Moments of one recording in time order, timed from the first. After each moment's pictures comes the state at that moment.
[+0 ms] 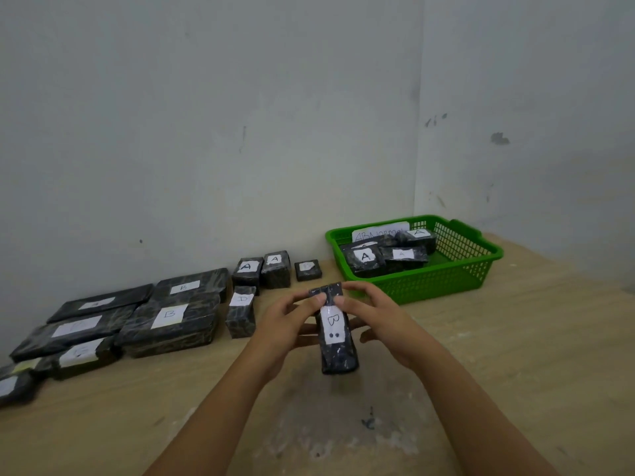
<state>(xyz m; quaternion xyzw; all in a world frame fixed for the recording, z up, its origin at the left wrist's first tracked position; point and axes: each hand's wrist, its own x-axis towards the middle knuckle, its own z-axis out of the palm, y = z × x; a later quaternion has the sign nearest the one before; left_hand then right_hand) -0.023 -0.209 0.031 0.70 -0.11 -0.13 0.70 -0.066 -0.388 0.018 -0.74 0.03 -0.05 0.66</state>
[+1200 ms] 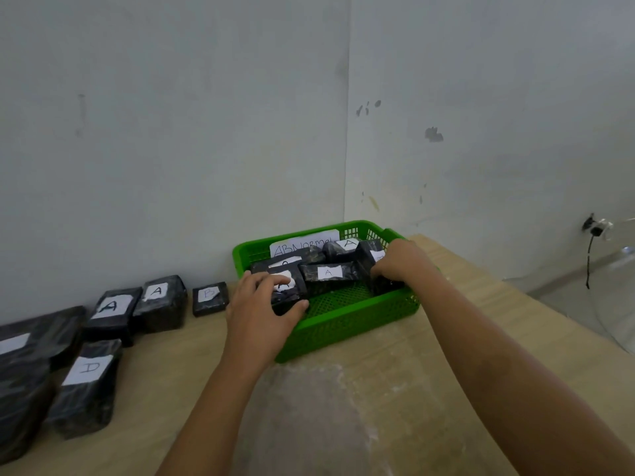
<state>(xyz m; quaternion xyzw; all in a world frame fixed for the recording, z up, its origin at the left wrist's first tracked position) 0.087 -0.361 0.013 0.89 -0.22 0.11 0.39 0.073 -0.640 0.051 -0.94 0.31 -0.06 0.17</state>
